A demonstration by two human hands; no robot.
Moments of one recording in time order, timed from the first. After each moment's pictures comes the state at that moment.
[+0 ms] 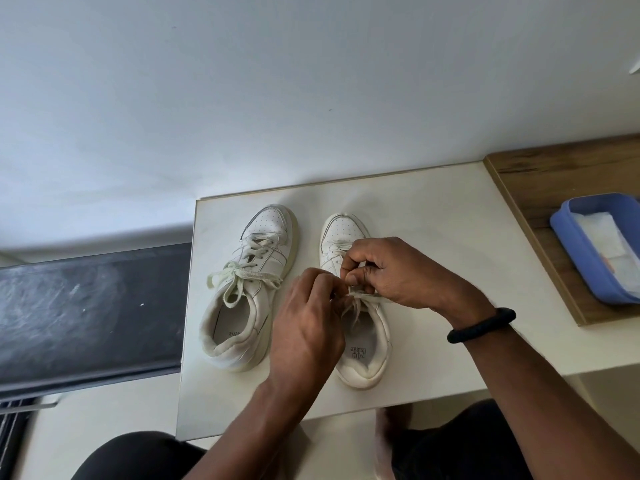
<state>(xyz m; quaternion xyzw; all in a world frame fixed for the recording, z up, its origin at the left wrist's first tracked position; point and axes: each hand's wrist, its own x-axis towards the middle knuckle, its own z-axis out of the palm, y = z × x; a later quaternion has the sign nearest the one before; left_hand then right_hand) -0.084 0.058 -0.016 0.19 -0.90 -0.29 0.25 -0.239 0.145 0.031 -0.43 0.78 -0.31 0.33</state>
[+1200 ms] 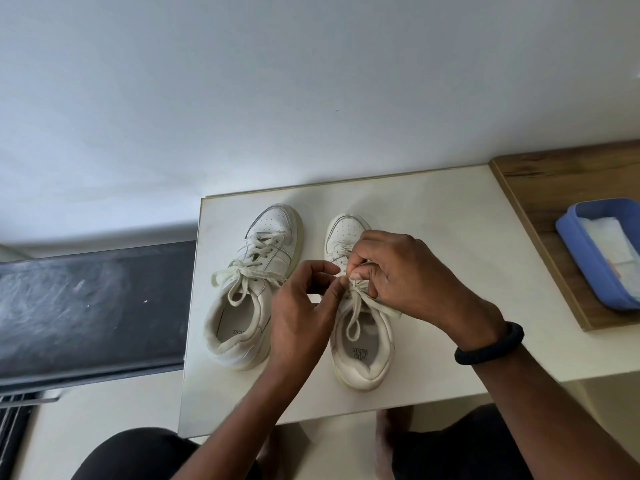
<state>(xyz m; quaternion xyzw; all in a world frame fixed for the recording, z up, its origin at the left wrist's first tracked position) -0.092 0.047 -0.006 0.33 -0.74 -0.54 0.21 -0.232 0.149 0.029 -0.51 0.80 -0.29 0.15</state>
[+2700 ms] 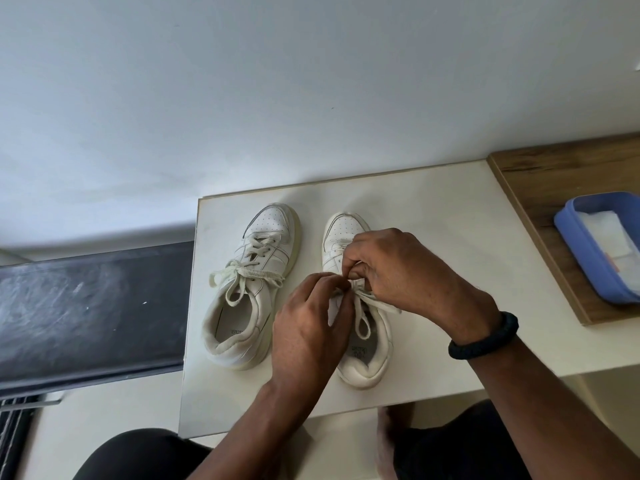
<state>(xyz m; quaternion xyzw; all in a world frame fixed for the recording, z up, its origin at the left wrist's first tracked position) -0.082 0.059 -0.018 0.22 -0.88 -0.35 0.24 -0.229 0.139 0.044 -0.52 0.82 -0.19 0.16</state>
